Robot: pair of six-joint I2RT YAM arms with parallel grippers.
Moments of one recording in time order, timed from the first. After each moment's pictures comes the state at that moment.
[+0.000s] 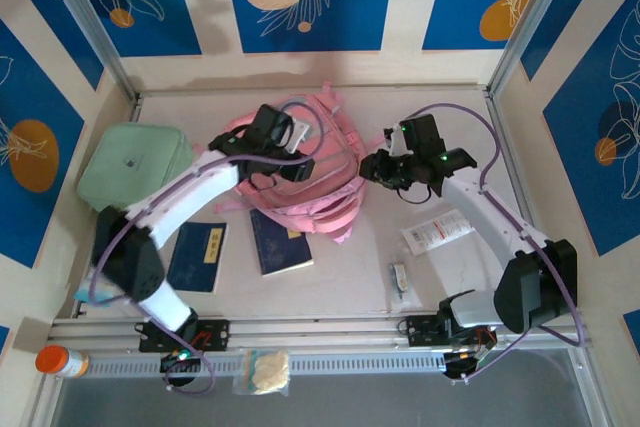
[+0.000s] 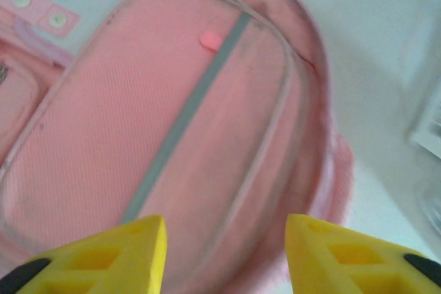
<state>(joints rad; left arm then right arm) -0.62 1.54 1.37 -0.68 0.13 -0.16 0.37 1.35 1.12 -0.68 -0.45 0.59</state>
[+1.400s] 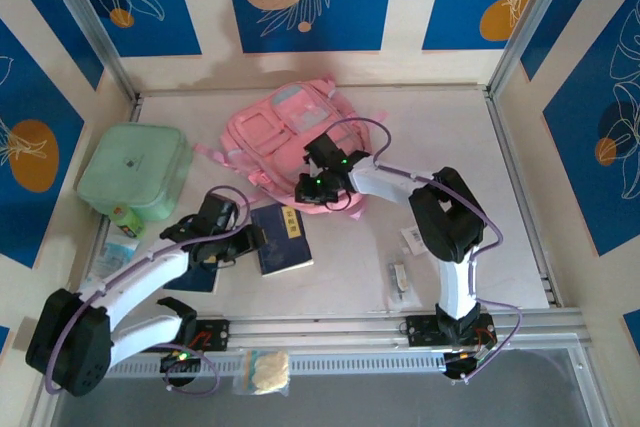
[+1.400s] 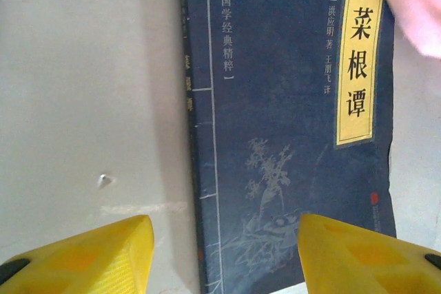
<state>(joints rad) -0.47 1.07 0.50 -0.46 0.22 -0.80 0.69 1.94 1.36 -0.48 -0.29 0.67</state>
